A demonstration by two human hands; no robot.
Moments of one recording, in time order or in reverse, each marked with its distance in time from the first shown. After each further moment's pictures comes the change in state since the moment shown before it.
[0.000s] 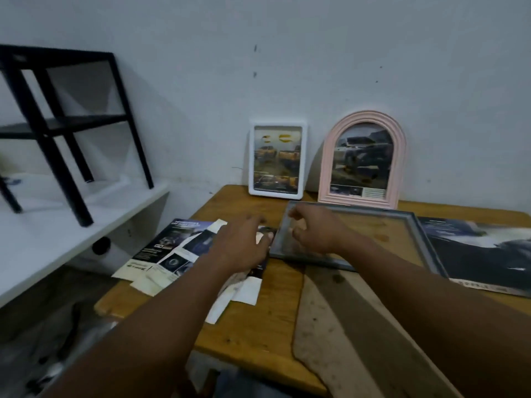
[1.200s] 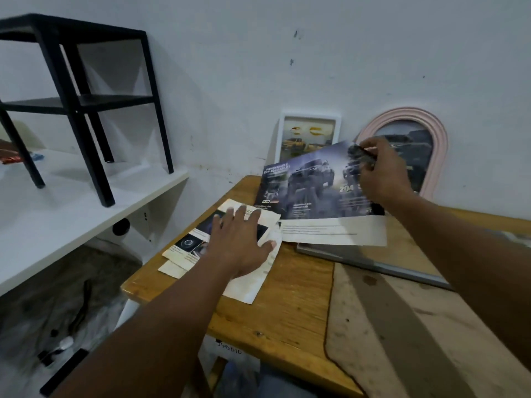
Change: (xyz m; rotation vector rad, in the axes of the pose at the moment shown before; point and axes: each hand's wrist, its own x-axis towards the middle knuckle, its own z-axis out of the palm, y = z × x) left_hand -0.016 -0.046 -0.006 0.227 -0.058 -0.181; right_hand 0.038 0.004 -0.062 0.365 0.533 0.115
